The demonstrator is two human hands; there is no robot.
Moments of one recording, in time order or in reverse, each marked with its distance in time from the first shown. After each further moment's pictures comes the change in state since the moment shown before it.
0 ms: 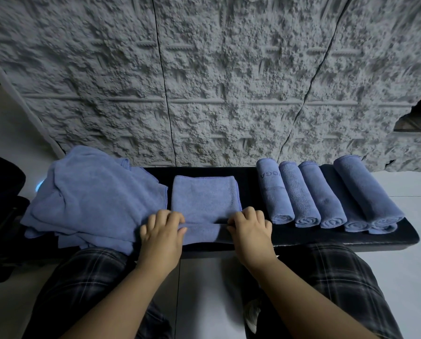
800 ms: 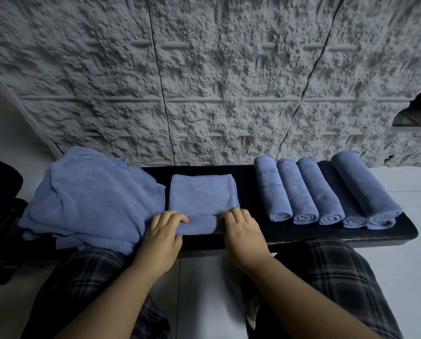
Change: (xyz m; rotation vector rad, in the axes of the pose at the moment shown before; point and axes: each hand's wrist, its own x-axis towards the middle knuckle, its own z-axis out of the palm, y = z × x) left_hand 0.001 -0.010 -0.005 -0.256 -0.280 0.043; right_hand 0.000 0.002 0.012 -0.012 0.054 -0.209
